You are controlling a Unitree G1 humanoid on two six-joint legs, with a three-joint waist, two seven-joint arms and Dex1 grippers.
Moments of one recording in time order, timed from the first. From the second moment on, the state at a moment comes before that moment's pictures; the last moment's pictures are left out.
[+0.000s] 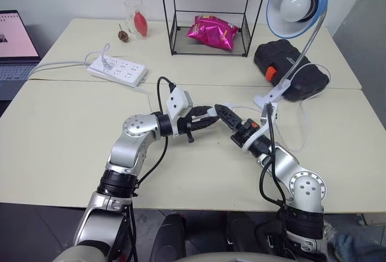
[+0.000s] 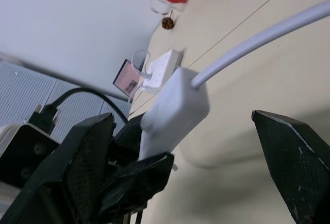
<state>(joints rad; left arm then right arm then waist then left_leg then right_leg) -0.52 0.35 -0.12 0.07 -0.26 0.26 -0.99 -0.22 0.08 -0.17 -0.32 1.17 0.86 -0.10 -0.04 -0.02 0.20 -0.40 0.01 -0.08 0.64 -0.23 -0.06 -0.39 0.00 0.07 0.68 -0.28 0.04</state>
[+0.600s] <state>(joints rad) -0.52 0.35 -0.13 0.05 -0.27 0.26 -0.97 -0.21 0.08 -0.13 -0.32 1.24 0.84 -0.11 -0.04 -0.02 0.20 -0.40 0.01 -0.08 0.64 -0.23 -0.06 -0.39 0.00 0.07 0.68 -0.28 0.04</state>
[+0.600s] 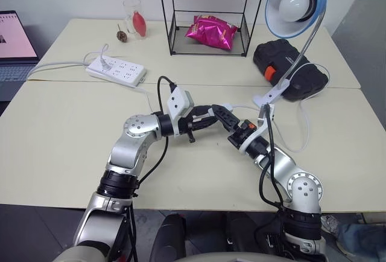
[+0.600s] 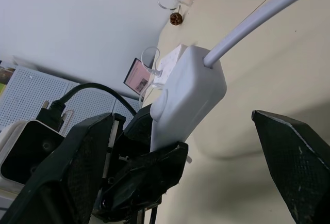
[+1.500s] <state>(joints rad) -0.51 0.36 -0.14 0.05 -0.27 0.26 -0.97 -0.21 0.08 -0.13 -0.32 1.30 0.82 -0.14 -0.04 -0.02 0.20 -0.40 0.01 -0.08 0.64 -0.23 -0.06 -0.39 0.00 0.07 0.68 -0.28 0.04</state>
